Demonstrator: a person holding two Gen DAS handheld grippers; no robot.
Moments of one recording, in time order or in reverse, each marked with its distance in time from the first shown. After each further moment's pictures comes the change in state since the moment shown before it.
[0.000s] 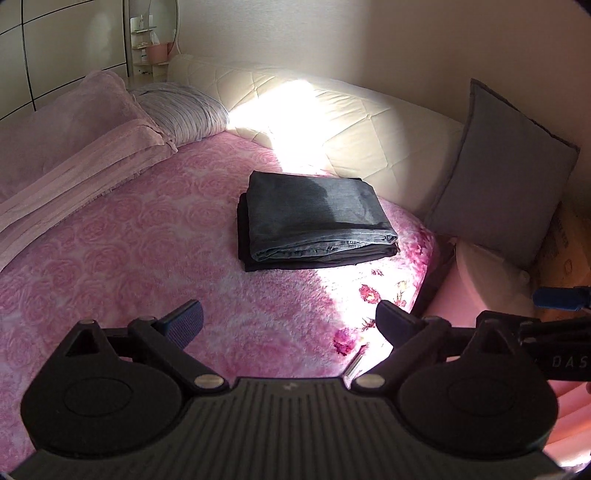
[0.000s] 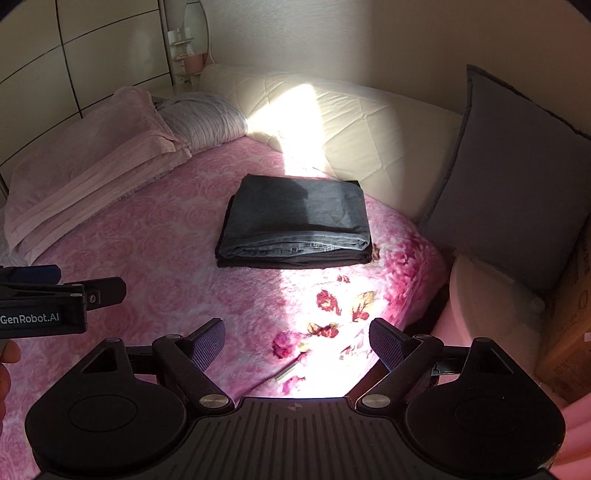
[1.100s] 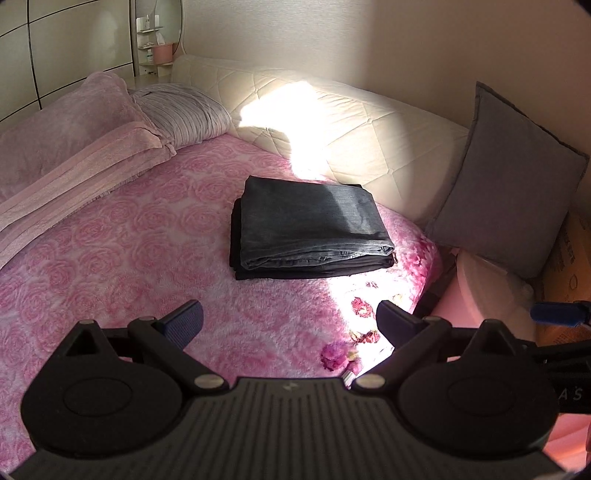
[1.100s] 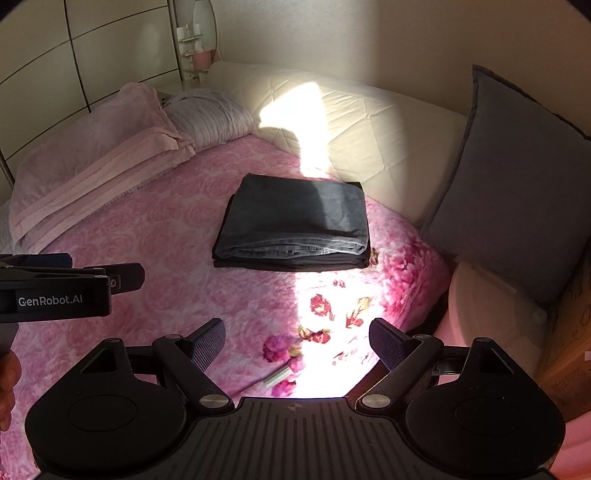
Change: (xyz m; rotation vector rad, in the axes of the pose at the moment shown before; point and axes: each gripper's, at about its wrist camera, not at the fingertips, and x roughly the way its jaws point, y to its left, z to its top) left arm 0.016 -0.030 0.017 -0.030 -0.005 0.025; right arm 0.006 -0.025 0.009 -0.025 0.013 0.024
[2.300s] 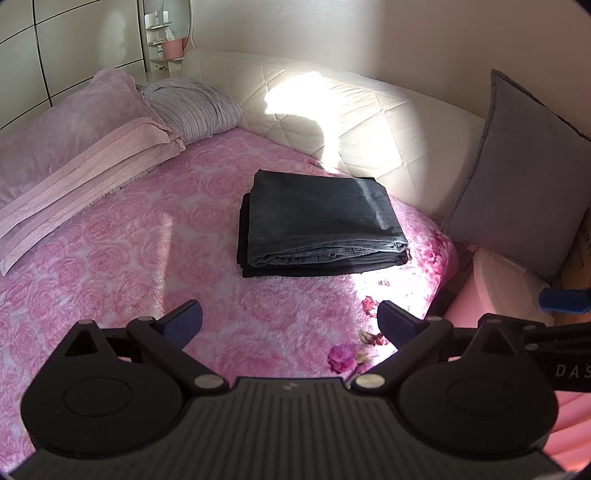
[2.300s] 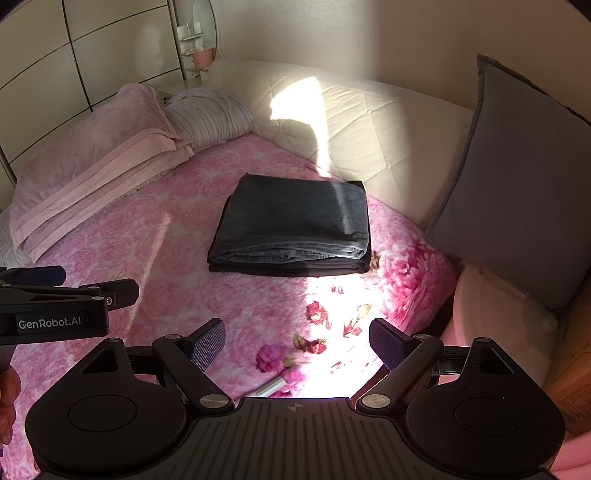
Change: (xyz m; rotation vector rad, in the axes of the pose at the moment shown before) left arm 0.021 -0.017 0.001 0.004 0.020 0.060; right arm 0.020 -0.025 0.013 0.009 0.012 0.031
